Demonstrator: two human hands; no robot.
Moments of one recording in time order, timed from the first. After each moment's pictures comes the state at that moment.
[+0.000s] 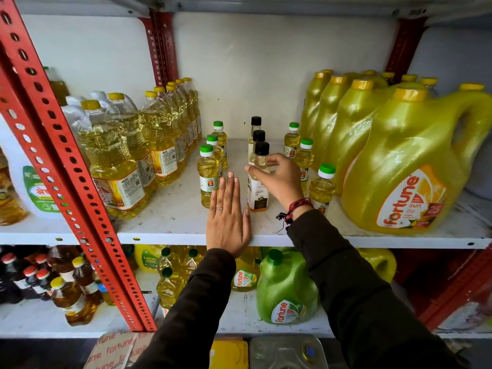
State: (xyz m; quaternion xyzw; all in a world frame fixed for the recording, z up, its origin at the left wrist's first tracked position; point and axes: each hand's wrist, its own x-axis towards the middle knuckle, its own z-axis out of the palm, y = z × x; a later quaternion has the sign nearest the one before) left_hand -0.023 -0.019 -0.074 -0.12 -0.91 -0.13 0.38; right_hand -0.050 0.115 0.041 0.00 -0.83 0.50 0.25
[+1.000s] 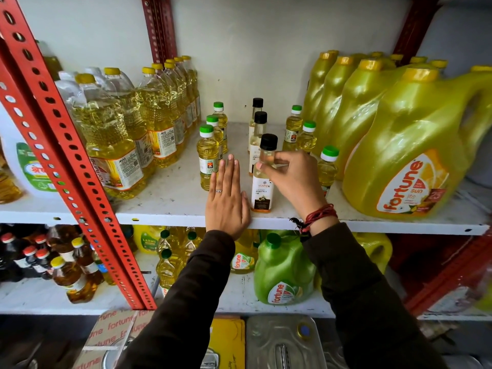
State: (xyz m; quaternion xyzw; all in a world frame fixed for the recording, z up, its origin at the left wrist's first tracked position) left_hand -0.024 -0.019 -0.072 -0.12 -0.91 -0.14 0.38; right_hand 0.013 0.128 0.046 0.07 -0.86 0.43 0.28
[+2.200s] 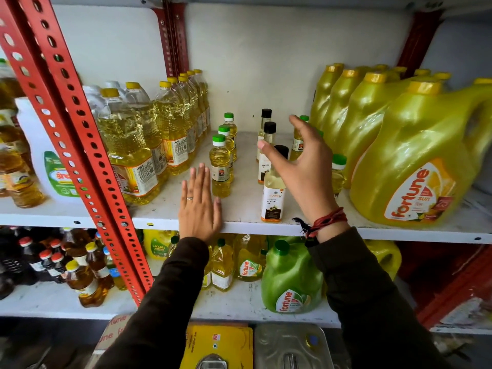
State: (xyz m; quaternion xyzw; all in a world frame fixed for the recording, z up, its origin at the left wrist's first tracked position) left_hand -0.018 -0.098 -0.071 -0.08 -0.91 -0.15 0.38; right_hand 0.046 0.103 0.087 0.07 -0.81 0.44 0.38
